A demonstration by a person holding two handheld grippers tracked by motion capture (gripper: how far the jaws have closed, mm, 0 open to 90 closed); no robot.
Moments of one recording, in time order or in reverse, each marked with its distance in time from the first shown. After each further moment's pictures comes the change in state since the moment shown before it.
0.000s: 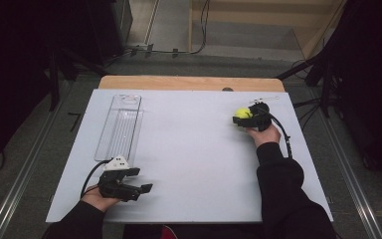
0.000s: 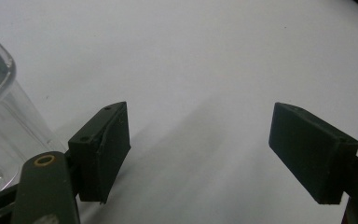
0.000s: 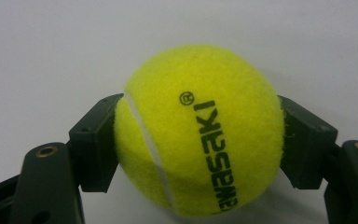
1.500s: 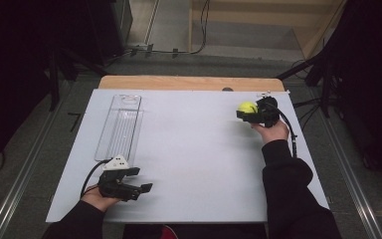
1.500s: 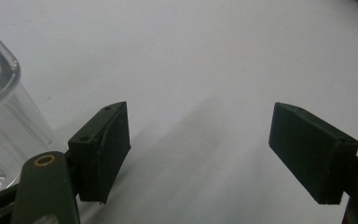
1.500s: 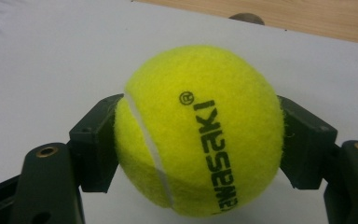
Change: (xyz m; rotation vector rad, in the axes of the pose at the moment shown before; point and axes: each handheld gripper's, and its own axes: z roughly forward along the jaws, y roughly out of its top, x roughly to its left) left arm 0.000 0.000 0.000 -0.003 0.000 -0.001; right arm 0.005 0.016 -0.043 -0.070 0.047 -0.022
